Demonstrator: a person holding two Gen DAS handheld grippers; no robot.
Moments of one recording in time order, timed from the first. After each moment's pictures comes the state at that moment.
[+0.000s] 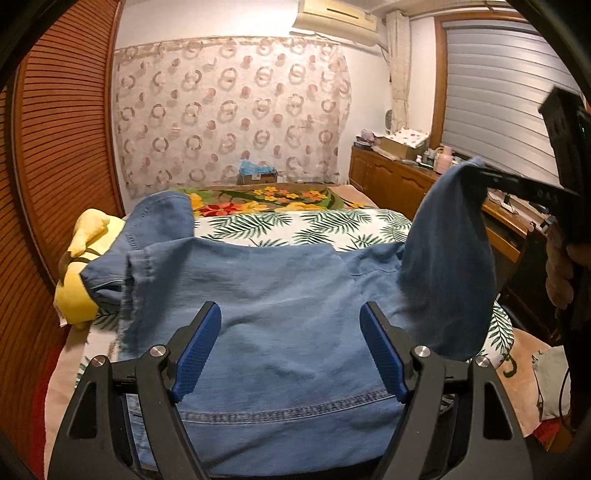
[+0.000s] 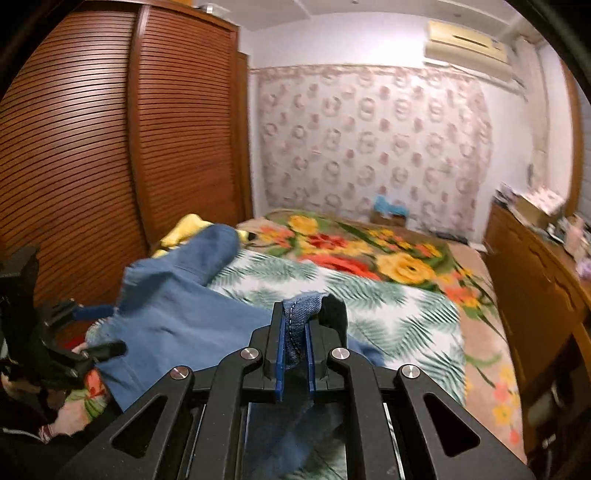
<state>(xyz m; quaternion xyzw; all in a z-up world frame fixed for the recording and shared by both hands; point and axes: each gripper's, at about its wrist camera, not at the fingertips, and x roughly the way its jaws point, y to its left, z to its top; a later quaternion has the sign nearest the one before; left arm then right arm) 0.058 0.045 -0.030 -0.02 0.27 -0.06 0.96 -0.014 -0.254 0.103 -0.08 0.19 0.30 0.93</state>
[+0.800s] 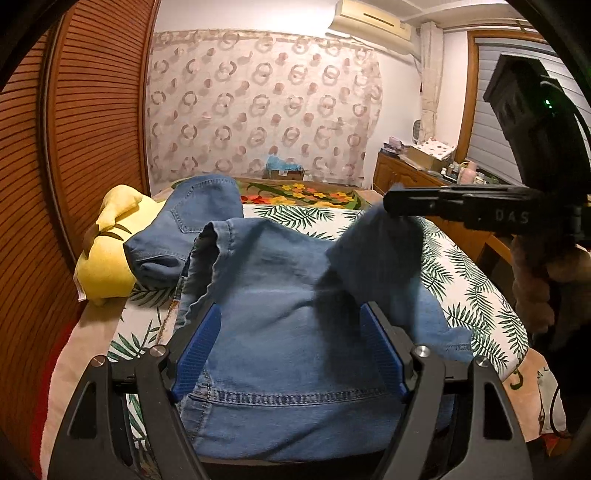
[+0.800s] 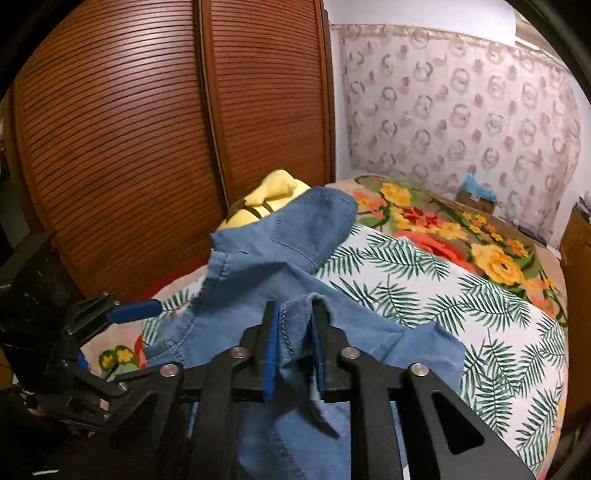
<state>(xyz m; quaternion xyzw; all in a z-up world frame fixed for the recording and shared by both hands) 0.050 0.097 -0.043 -0.06 0.28 -0.02 0.96 0.102 -0.194 0.063 -0.13 0.28 0.42 0.85</state>
